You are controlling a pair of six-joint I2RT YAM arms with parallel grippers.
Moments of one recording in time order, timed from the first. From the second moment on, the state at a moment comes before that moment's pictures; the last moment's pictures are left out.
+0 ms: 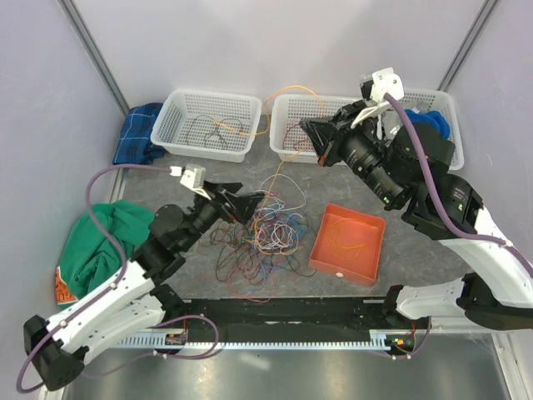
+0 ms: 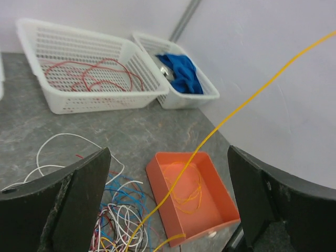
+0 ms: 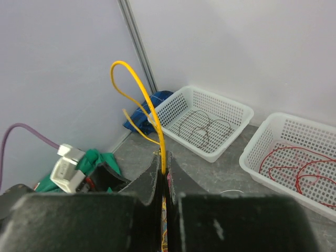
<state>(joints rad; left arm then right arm) -0.75 0.70 0.61 0.22 -0.08 -0.52 1.05 1.24 1.86 -0.52 0.45 0.21</state>
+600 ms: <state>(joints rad) -0.79 1.00 0.63 0.32 0.03 -0.39 1.05 1.24 1.90 -0.56 0.43 0.22</state>
